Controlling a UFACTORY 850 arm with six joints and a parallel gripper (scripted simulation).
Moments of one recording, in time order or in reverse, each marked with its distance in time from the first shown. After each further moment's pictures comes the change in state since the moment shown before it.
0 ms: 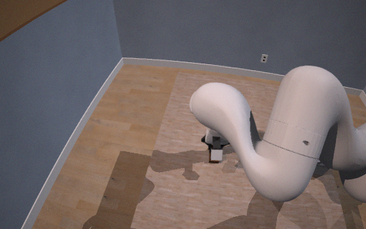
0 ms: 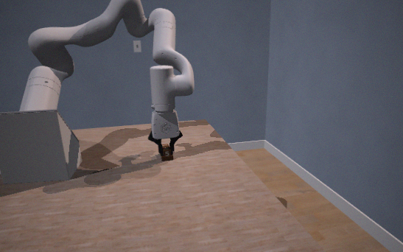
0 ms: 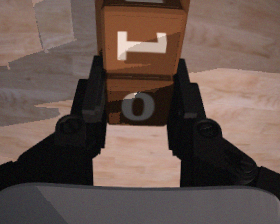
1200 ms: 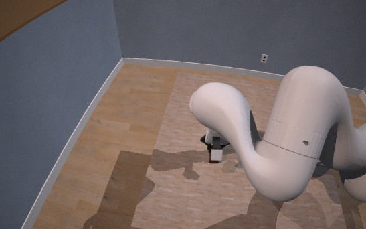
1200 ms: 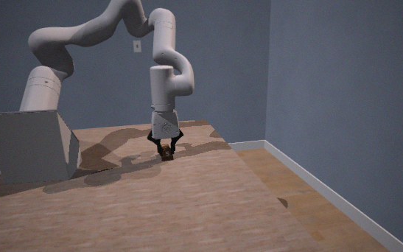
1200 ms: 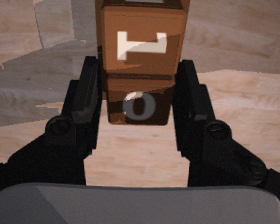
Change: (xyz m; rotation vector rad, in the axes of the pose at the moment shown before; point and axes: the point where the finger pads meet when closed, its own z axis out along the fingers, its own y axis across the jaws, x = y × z) arm 0.000 0.000 0.000 0.000 0.000 0.000
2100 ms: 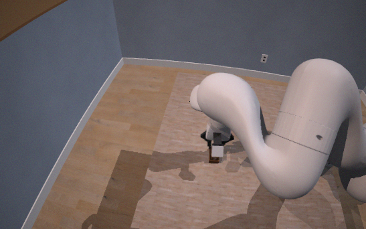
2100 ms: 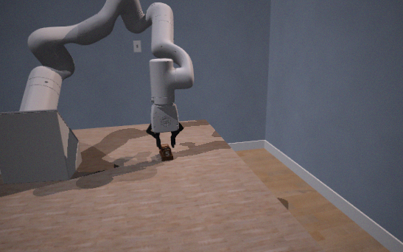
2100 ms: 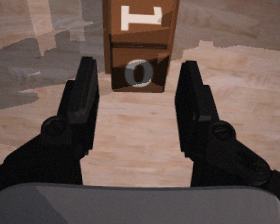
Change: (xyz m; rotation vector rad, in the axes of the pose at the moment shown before) arm 0.000 0.000 -0.025 -0.001 0.000 0.000
